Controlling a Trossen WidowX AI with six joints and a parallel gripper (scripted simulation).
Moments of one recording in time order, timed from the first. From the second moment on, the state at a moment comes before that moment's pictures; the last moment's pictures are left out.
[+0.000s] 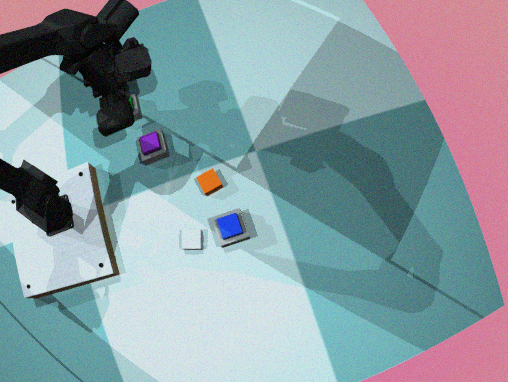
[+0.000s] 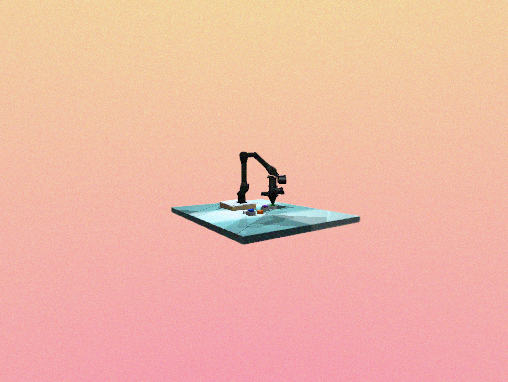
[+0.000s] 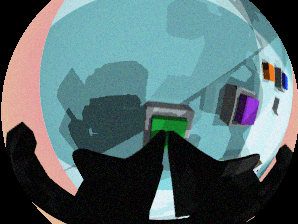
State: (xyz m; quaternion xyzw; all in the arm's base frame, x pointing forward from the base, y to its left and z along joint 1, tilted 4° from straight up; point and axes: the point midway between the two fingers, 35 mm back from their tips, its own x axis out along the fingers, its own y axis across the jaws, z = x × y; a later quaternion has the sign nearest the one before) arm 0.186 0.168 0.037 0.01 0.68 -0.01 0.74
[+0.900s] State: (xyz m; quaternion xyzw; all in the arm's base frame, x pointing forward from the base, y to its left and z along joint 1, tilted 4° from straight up) arm 0.210 0.094 0.135 0.00 0.67 -0.02 0.74
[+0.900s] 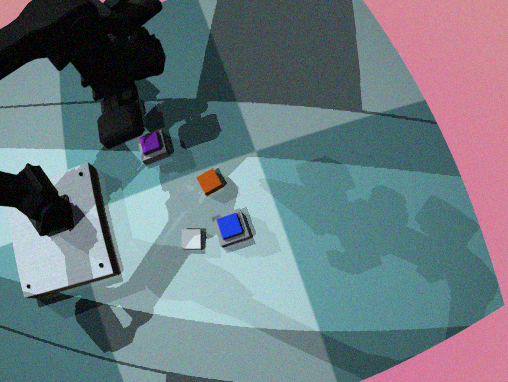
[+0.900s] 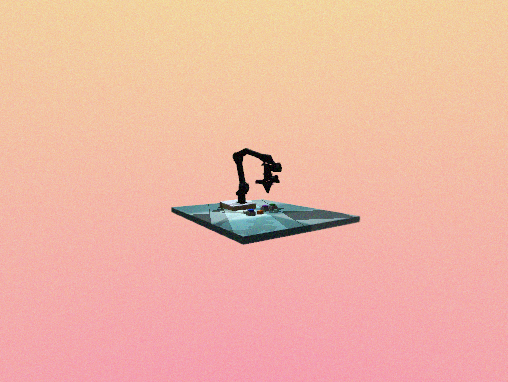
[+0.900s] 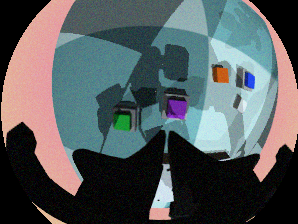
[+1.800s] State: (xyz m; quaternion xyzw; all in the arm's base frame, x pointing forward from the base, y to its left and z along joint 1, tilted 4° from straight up) arm 0.220 0.067 0.059 0.00 0.67 -0.02 0.74
